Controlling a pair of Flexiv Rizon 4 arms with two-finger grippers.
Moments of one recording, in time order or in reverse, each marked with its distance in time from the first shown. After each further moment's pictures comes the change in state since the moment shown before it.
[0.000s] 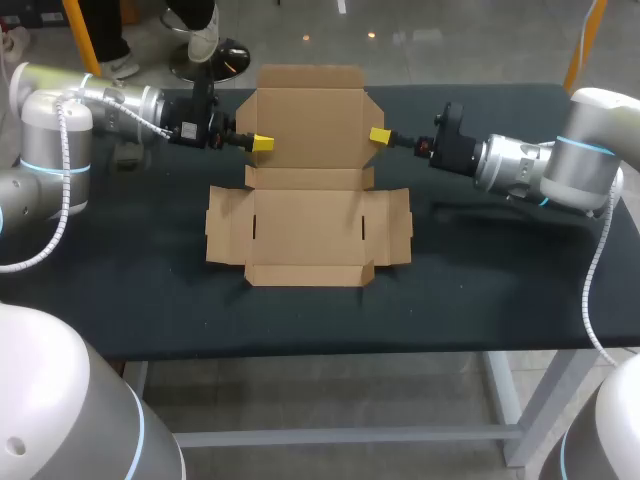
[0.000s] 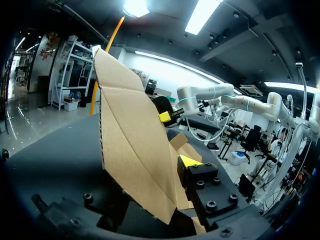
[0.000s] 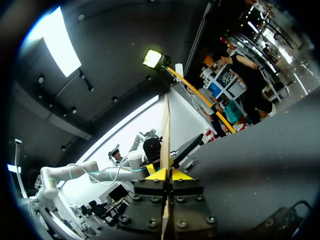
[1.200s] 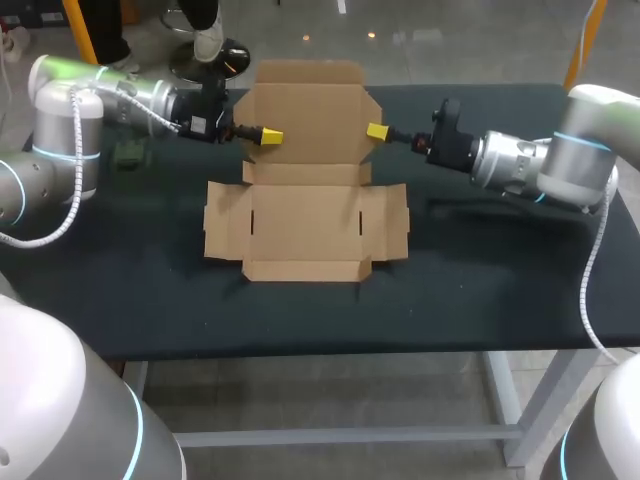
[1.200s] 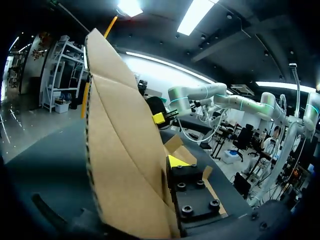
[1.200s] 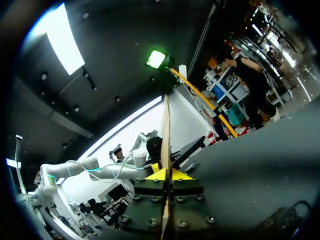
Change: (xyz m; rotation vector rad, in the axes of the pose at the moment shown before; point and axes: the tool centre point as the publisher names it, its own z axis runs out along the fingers) left arm -0.005 -0.008 0.014 0.005 0.086 0.016; right arm -0.002 0.006 0.006 -0.008 0.019 -0.031
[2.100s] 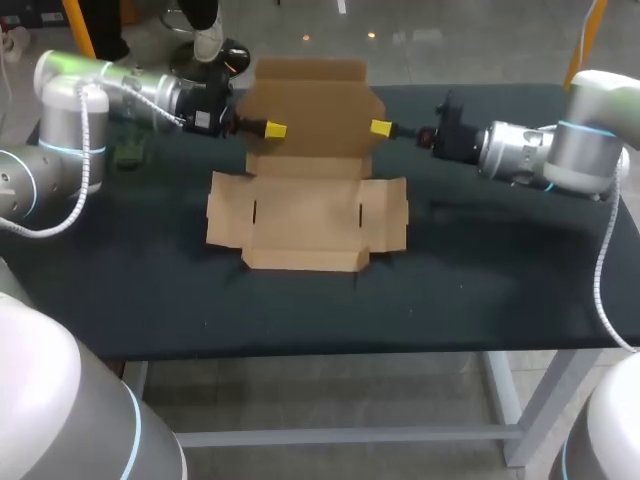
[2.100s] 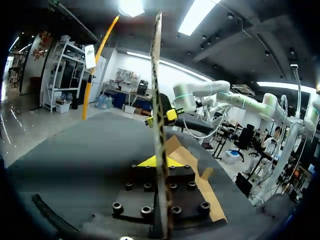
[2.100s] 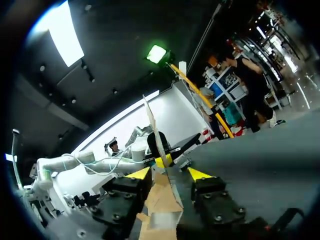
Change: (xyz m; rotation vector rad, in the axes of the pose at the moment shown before) left arm -0.019 -0.006 0.001 -0.003 -0.011 0.000; right arm 0.001 0.009 -0.009 0.061 -0.052 -0.054
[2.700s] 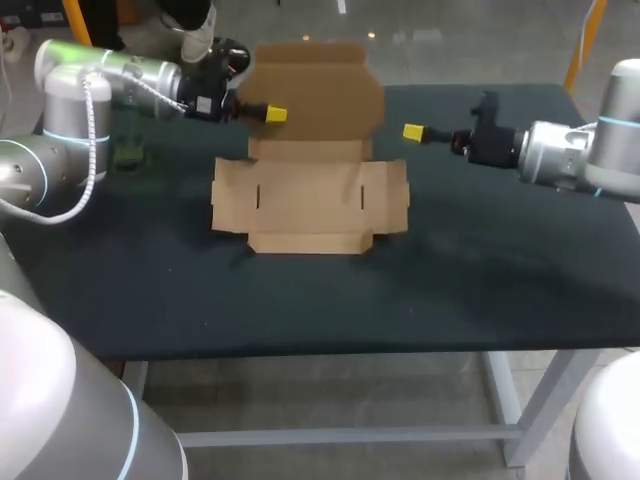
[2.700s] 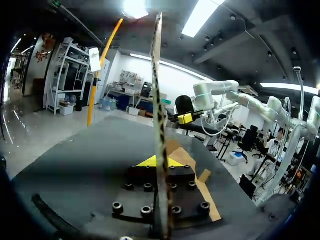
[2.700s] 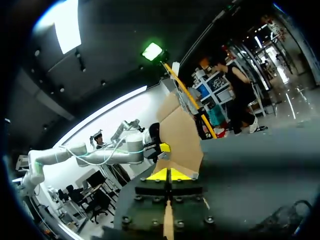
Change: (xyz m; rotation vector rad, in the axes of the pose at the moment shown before) left arm -0.026 -0.020 -0.004 0.016 -0.032 0.005; right arm 0.035 0.002 -0.059 0.030 -0.171 -0.073
